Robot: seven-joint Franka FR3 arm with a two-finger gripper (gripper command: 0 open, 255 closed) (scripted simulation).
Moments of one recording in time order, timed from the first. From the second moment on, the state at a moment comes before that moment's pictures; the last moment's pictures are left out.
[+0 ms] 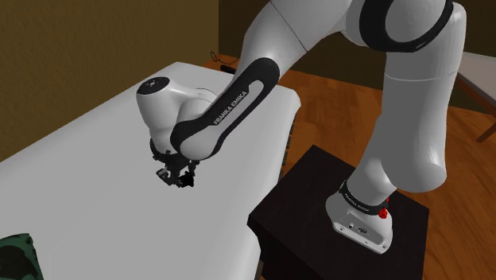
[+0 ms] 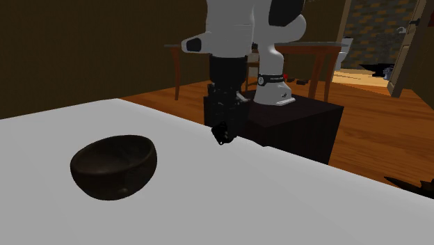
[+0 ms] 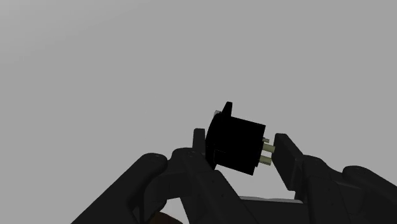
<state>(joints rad) 0.36 0.41 0.28 -2.04 -0.23 2.35 0.80</state>
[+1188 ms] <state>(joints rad) 0.29 0.45 0.25 -1.81 -0.20 2.16 0.65</state>
